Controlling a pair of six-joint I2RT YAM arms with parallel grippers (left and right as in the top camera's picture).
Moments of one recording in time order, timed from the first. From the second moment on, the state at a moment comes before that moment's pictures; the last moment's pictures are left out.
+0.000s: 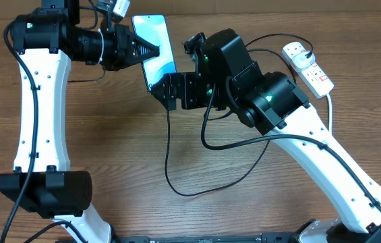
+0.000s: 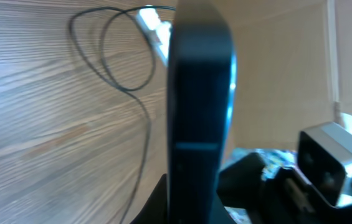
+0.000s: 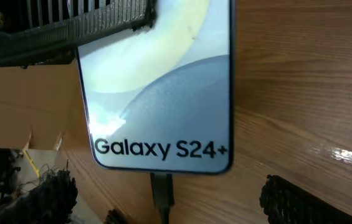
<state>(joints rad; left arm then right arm) 0.01 1.88 2.11 -1.38 1.00 -0.12 0.66 1.62 1.75 -0.88 -0.32 0.57</state>
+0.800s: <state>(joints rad) -0.13 2.19 2.11 -1.40 0.61 -0.07 0.29 1.63 1.71 -1.20 -0.03 0.57</state>
